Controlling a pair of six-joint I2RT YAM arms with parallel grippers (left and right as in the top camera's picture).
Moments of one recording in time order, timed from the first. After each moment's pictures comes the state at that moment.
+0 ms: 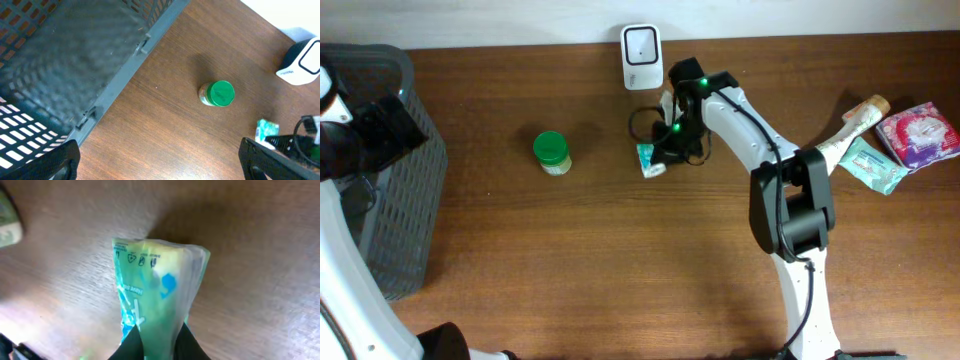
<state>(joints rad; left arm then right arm) 0.34 1.63 2.28 -1.69 0.03 -0.27 0.34 2.39 2.00 -1.11 -0.47 0.26</state>
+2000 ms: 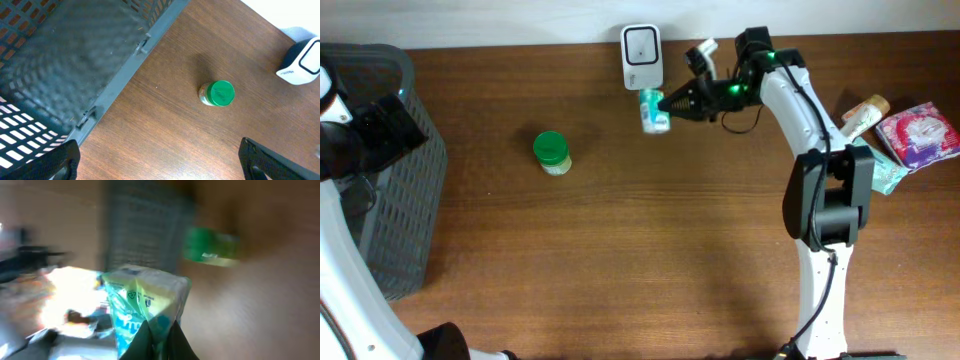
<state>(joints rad) 0.34 1.63 2.28 -1.69 0.03 -0.27 0.12 2.39 2.10 -1.06 -1.36 -0.03</state>
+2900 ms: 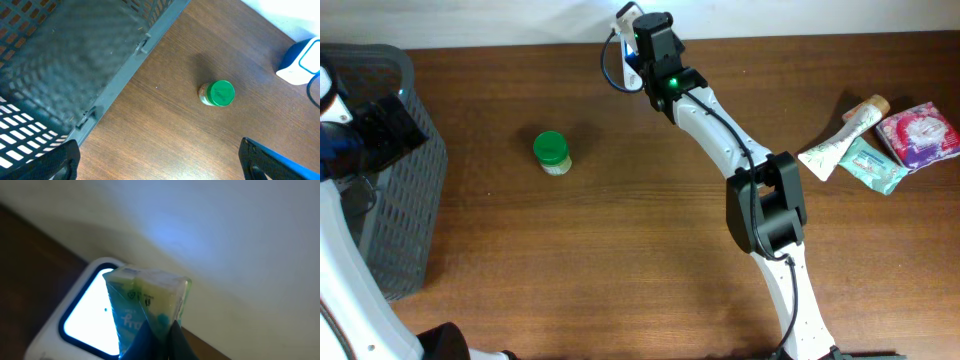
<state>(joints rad) 0.34 1.63 2.28 -1.69 0.03 -0.27 0.43 2.50 2.21 -0.16 0.34 -0.47</state>
